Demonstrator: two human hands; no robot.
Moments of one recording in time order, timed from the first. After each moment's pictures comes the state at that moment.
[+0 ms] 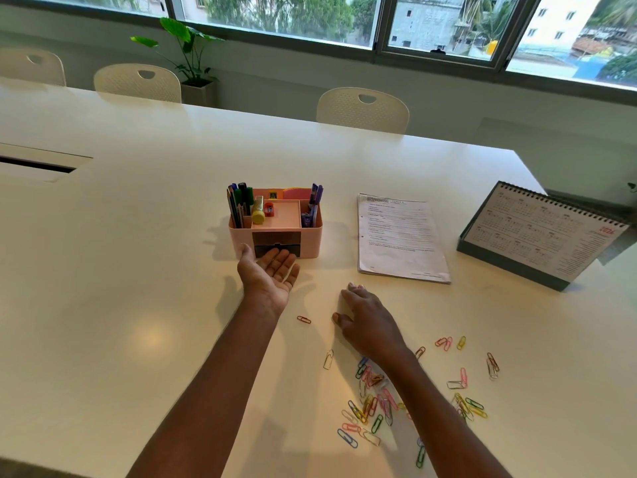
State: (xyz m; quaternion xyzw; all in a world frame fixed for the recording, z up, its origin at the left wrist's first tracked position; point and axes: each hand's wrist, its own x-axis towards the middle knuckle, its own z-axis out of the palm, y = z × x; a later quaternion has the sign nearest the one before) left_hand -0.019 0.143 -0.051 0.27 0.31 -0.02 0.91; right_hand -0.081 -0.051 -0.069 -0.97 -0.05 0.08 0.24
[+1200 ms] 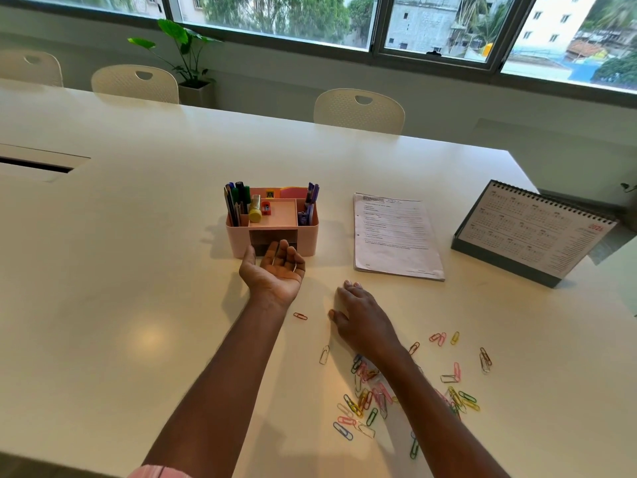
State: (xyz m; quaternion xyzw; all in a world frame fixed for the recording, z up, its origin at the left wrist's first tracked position) left_hand -0.015 0.129 -0.057 0.12 0.27 0.00 0.96; right_hand -0.085 -0.051 -0.070 -0.97 -0.06 0.07 0.23
